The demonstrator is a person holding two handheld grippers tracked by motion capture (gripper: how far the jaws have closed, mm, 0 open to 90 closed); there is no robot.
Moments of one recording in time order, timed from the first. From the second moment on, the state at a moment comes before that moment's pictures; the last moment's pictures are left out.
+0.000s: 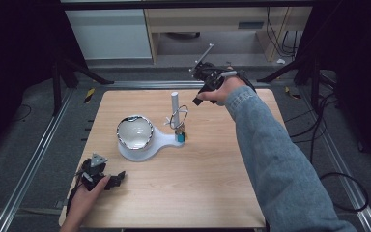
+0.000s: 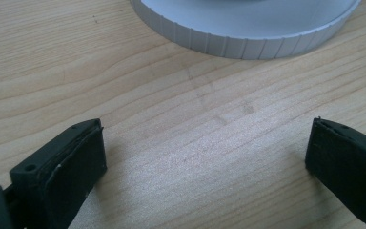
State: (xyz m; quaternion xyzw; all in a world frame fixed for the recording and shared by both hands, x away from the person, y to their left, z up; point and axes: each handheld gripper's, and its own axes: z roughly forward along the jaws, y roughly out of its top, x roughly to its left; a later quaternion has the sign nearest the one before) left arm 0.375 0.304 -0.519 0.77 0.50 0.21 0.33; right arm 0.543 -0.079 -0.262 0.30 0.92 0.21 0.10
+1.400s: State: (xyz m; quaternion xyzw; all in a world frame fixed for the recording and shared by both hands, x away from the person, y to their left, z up) left arm 0.375 0.304 -0.520 0.77 0.50 0.21 0.33; right arm 0.523 -0.158 -0.324 0.35 0.89 0.21 0.19
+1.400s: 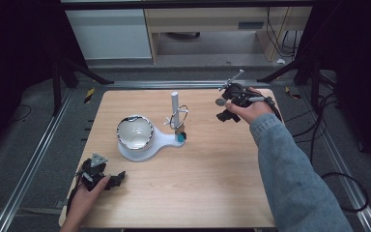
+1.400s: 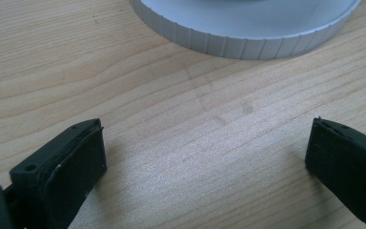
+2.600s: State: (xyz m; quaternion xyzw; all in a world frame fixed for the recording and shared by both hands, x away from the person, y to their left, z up) left arm 0.375 0.303 -0.520 0.77 0.50 0.21 0.33; right arm 0.475 -0.202 -0.418 0.35 0.88 0.24 0.21
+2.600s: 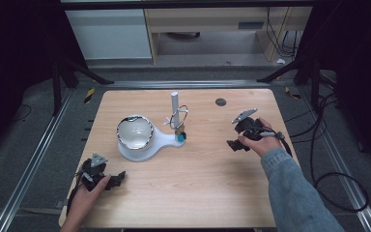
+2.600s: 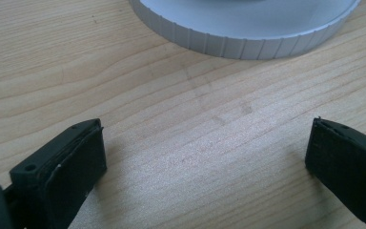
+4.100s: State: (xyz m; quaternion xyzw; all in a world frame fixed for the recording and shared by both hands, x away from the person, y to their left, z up) left arm 0.375 0.303 -0.519 0.77 0.50 0.21 0.33; right arm 0.462 -0.254 -0.493 0.46 0.82 0.29 0.18
